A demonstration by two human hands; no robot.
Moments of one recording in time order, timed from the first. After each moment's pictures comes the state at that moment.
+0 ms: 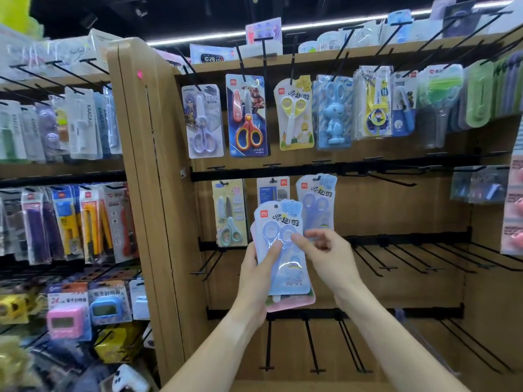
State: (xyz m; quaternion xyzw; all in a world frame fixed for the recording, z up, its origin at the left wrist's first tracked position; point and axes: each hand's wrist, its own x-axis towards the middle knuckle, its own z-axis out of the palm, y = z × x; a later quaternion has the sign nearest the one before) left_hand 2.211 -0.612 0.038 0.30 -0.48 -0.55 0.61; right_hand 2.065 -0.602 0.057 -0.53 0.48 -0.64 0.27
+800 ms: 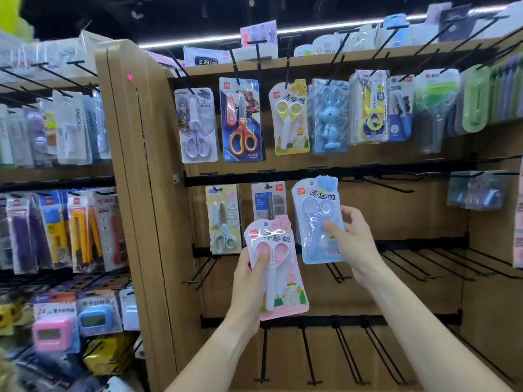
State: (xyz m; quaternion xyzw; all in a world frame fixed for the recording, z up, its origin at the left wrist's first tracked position) left_hand 2.208 -0.619 0.043 0.30 -0.50 -0.52 0.62; right_hand 2.009 -0.642 0.087 -0.50 0.44 -0.68 0.29
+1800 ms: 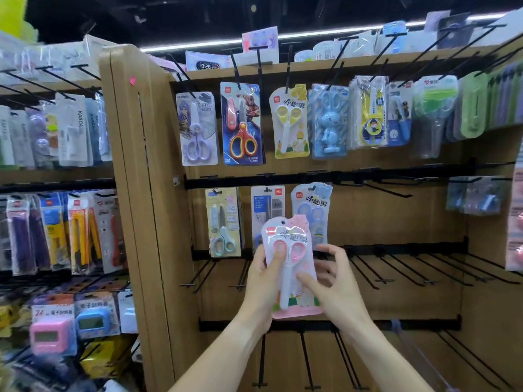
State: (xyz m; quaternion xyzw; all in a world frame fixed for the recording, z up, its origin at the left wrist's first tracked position) left_hand 2.186 -0.622 0.049 0.28 -0.53 -0.51 0.61; right_hand 2.044 -0.598 0.025 -0.56 0.45 -0.64 0.28
